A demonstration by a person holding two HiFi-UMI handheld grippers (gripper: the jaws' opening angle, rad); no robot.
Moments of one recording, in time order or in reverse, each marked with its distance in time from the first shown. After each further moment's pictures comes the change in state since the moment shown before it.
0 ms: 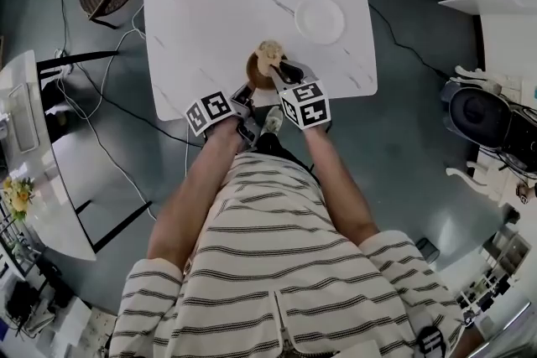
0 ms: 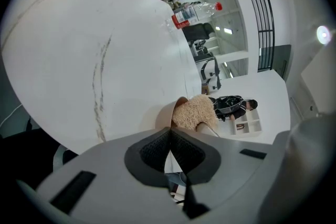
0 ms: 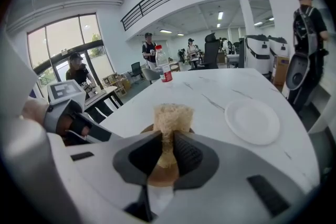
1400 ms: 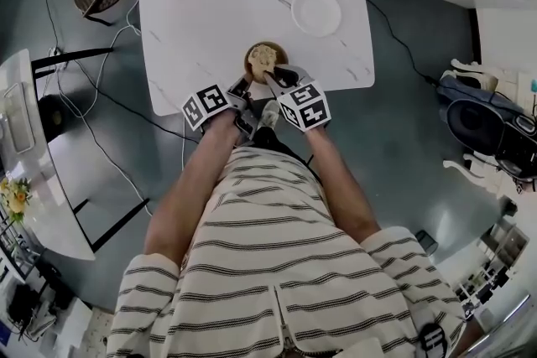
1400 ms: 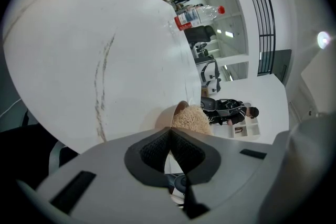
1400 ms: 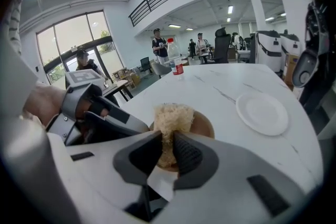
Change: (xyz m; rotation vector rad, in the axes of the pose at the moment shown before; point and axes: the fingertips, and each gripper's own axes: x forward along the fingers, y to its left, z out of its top) left arm -0.002 0.001 0.001 -0.036 -0.009 -0.019; right arm -0.008 0.027 -0.026 -0.047 0.055 0.096
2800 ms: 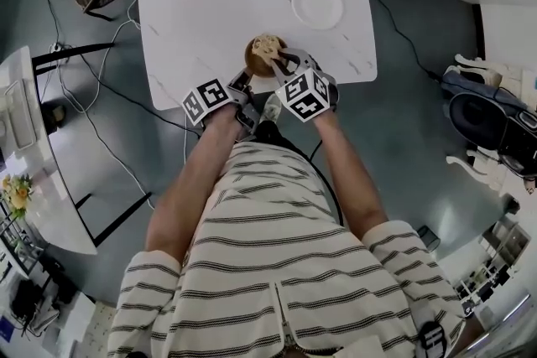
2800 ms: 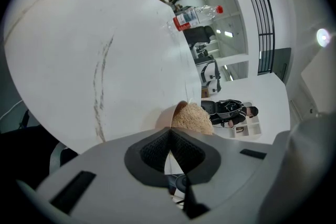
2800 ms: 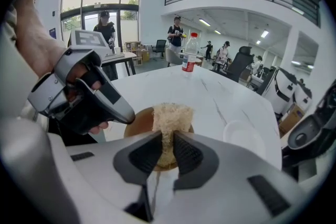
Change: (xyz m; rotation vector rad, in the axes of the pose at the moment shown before) left arm 0.003 0.000 -0.001 0.013 -0.011 0.015; right arm 0.002 -0.024 0.002 -0.411 0.132 -0.101
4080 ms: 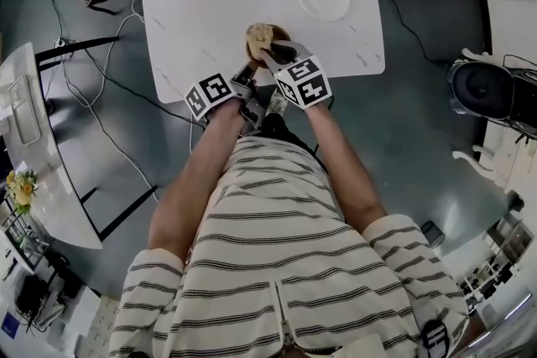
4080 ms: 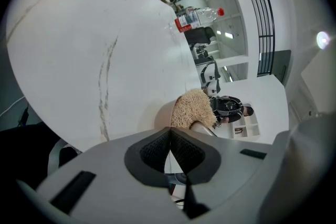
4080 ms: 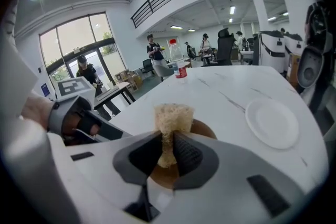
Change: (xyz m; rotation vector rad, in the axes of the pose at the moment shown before) left arm -0.004 0.004 0.001 -0.014 -0.003 -0.013; right arm 0.013 0.017 0.032 0.403 -0.151 0.129
